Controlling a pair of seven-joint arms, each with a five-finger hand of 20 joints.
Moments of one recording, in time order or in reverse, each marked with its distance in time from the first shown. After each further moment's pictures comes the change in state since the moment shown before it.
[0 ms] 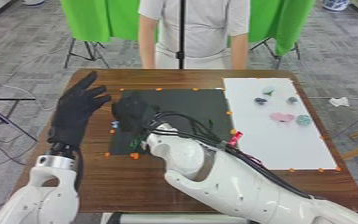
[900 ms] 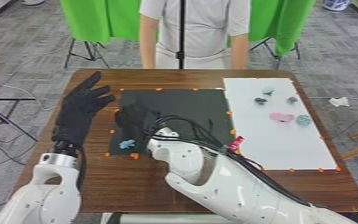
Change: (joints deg) left arm -0.5 -3.4 -1.1 0.3 2.4 -2.9 -3.6; right arm -3.0 -0.6 2.7 0.3 -5.7 -6.8 -1.9
